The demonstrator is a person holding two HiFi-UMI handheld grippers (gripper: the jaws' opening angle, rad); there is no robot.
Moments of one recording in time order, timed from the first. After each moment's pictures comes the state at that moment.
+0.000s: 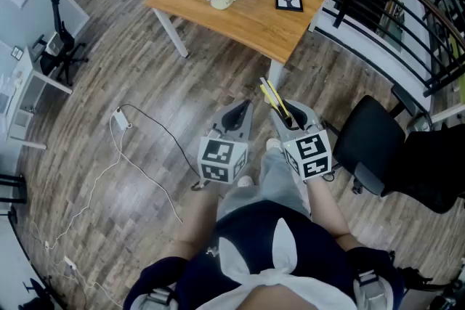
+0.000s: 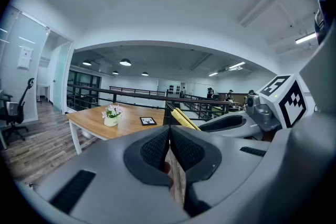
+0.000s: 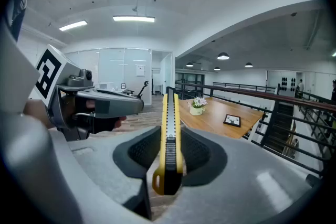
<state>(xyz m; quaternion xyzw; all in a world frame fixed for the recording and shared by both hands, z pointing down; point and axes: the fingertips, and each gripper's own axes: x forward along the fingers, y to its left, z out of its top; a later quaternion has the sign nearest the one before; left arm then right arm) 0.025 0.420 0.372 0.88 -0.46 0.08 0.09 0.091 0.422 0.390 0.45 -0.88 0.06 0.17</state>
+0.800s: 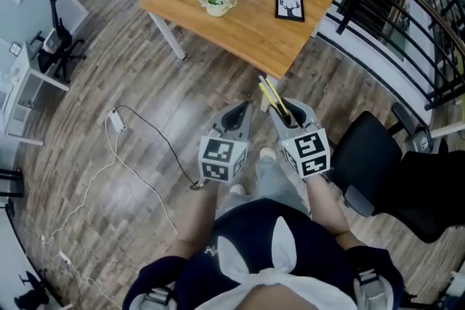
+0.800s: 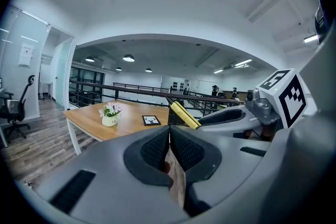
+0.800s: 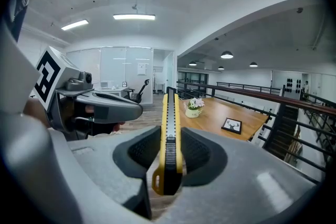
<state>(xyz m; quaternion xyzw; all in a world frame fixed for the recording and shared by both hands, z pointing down) 0.061 0.318 0.389 0.87 -0.48 0.09 0.11 0.126 0.313 0.396 0.43 -0.89 0.05 0.17</state>
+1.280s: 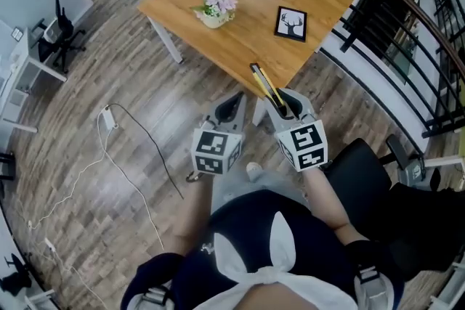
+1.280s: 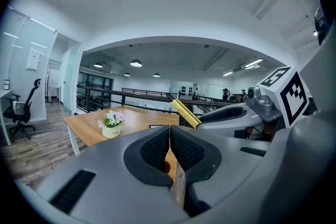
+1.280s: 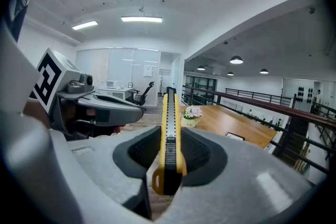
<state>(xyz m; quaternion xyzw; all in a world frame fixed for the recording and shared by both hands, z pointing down) 0.093 0.201 0.380 0.84 -0.53 0.07 0.09 0.157 0.189 0.381 0.38 -0.91 0.01 0.17</state>
